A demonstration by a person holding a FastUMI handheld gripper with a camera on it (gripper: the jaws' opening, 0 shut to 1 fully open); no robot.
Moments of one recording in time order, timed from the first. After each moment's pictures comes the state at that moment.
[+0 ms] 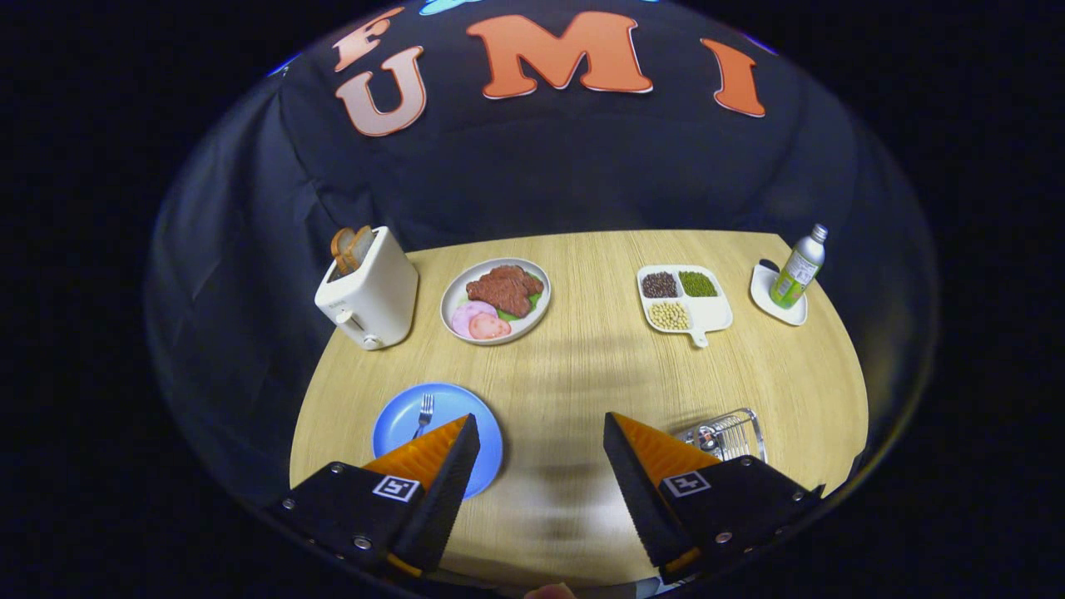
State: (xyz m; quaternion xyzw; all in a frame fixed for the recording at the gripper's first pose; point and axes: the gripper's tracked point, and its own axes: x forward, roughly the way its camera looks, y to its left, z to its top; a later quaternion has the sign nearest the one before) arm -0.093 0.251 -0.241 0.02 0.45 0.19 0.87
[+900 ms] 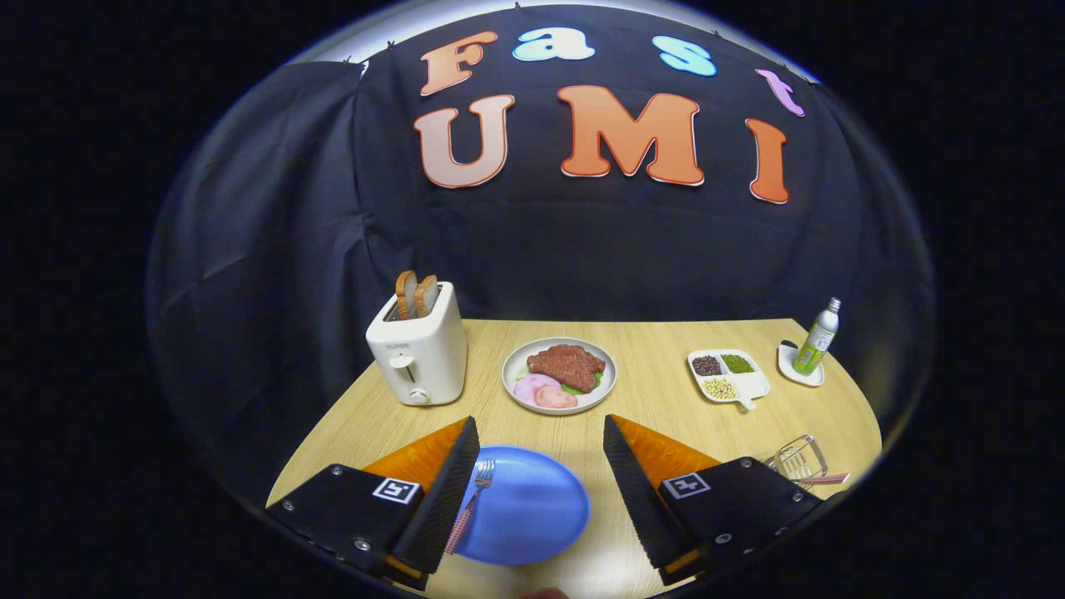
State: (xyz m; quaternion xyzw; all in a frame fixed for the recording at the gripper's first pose) arm -0.132 0.370 -0.225 0.01 0.31 0.21 0.93
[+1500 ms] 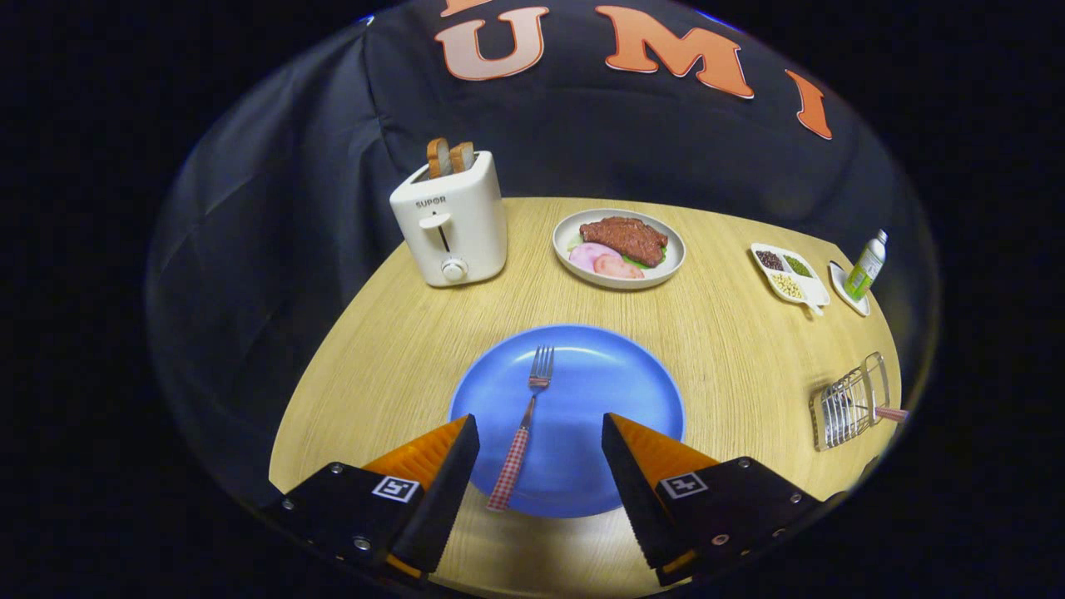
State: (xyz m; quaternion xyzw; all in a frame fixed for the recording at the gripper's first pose) arm -0.207 0.412 -0.341 -0.03 0.47 0.23 0.85
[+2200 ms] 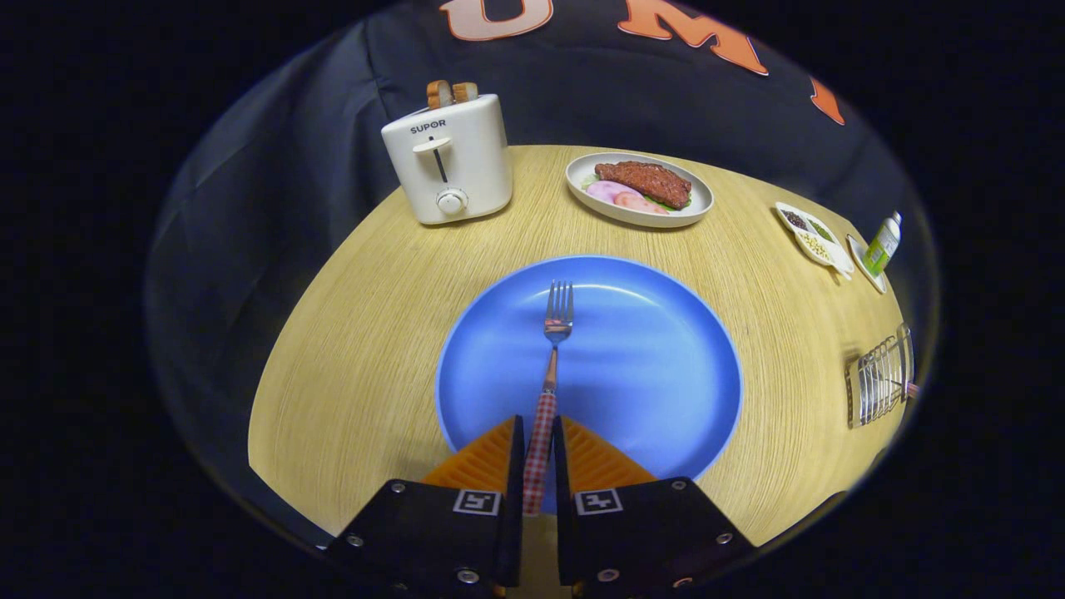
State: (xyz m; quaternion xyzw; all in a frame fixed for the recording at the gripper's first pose) arm -0.230 0.419 -0.387 -0.04 0.52 0.23 0.82
